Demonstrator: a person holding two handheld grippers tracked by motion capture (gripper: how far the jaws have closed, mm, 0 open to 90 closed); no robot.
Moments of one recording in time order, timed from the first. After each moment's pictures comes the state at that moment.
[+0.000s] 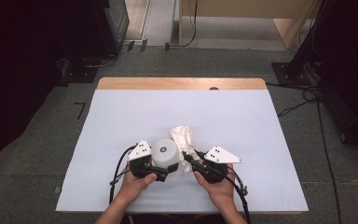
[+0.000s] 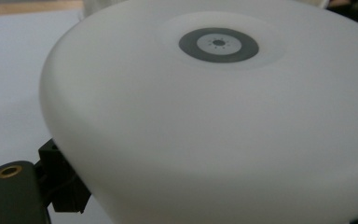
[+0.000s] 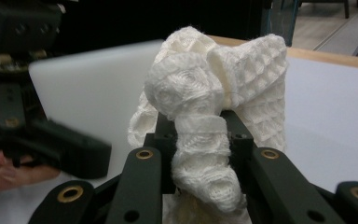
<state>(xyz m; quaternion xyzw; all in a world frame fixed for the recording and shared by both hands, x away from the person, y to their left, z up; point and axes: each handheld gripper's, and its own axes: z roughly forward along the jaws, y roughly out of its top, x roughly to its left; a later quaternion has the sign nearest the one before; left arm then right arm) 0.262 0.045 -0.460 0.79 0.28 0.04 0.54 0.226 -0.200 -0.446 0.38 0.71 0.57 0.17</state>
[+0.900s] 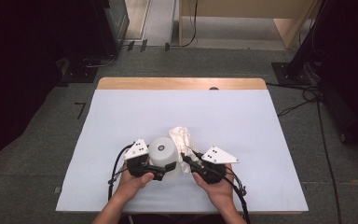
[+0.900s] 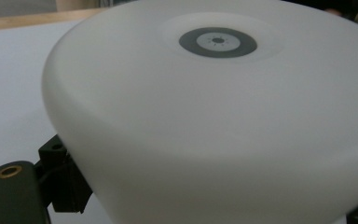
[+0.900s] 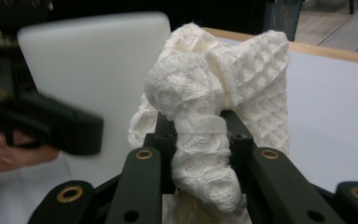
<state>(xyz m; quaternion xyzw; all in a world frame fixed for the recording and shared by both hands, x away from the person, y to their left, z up) 0.262 0.050 -0.453 0.79 0.27 0.05 0.54 0.226 -0.196 -0.447 0.37 0.72 0.56 0.17</state>
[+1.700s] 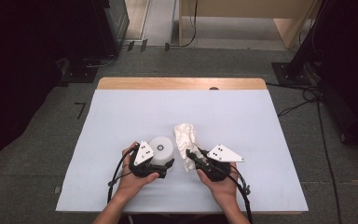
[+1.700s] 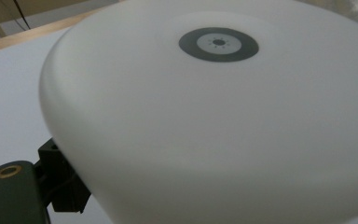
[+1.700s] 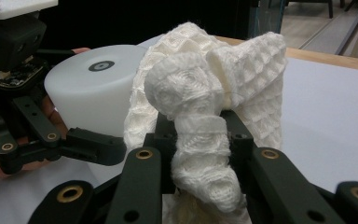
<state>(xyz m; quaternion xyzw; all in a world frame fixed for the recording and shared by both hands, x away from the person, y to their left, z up) 0.264 0.050 -0.471 0.81 0.29 0.18 0.48 0.230 -0.207 -0.448 0.39 0.71 0.55 0.19</state>
